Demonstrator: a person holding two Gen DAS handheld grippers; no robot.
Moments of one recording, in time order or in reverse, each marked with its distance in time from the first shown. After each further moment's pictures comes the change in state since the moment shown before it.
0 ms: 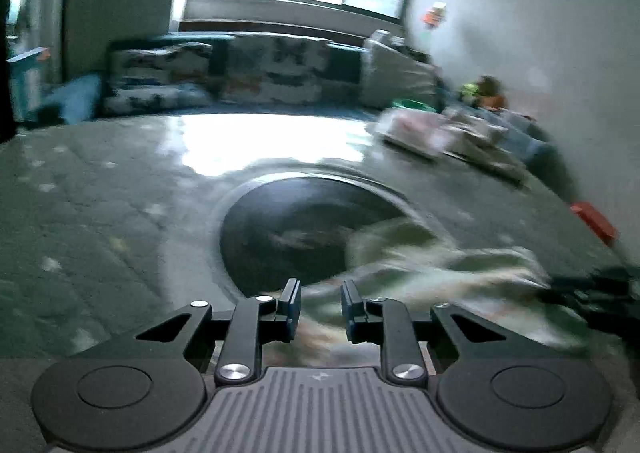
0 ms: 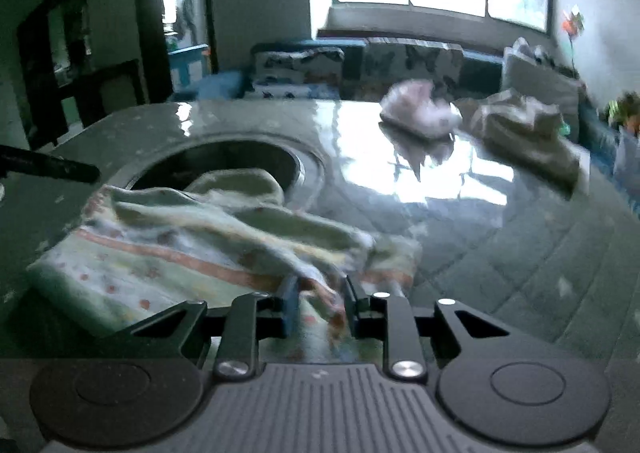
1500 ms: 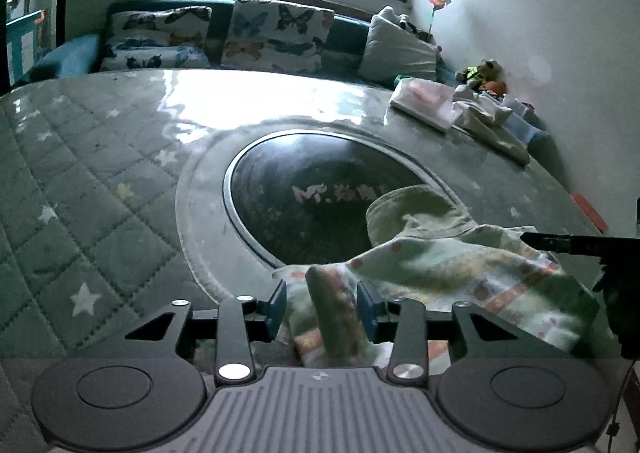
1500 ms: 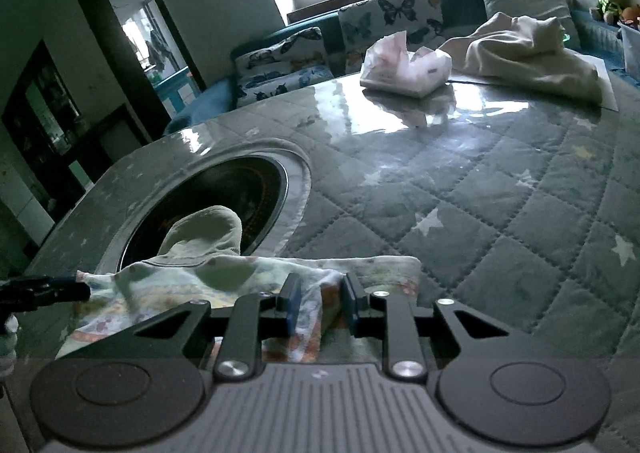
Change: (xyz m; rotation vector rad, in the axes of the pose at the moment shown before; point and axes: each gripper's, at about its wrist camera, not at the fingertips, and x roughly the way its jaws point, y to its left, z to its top) left arm 0.013 0.039 -0.016 -0.066 0.084 -0.004; right arm 0.058 -0.054 0.018 0.310 0.074 0.123
